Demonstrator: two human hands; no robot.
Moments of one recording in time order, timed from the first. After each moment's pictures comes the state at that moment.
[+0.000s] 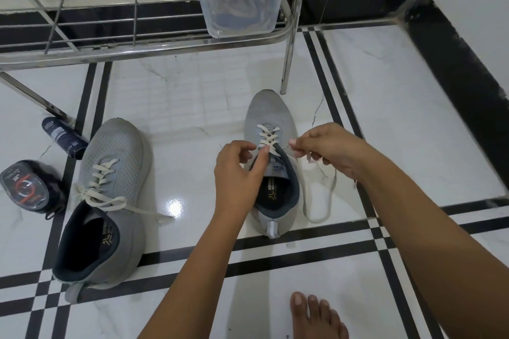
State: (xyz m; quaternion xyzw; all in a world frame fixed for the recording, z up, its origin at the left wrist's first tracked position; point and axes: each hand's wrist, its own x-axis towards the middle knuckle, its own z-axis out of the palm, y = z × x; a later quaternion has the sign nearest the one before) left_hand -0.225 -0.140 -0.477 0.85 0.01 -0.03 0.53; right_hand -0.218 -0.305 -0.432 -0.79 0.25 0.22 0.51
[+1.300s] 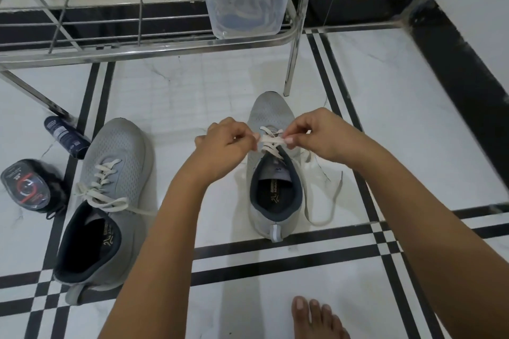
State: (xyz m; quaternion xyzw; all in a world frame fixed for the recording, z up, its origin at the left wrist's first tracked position) left_hand -0.169 -0.109 -0.438 0.89 -0.14 -0.20 0.39; right_hand -0.205 -0.291 -0.409 -0.89 0.09 0.17 0.41
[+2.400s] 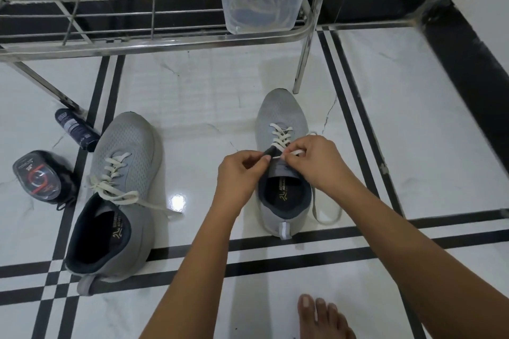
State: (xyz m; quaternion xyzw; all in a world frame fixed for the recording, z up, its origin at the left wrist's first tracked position) left_hand -0.208 -0.119 -0.494 0.78 0.06 -0.18 0.60; right_hand -0.224 -0.262 -0.457 -0.91 0.16 0.09 0.37
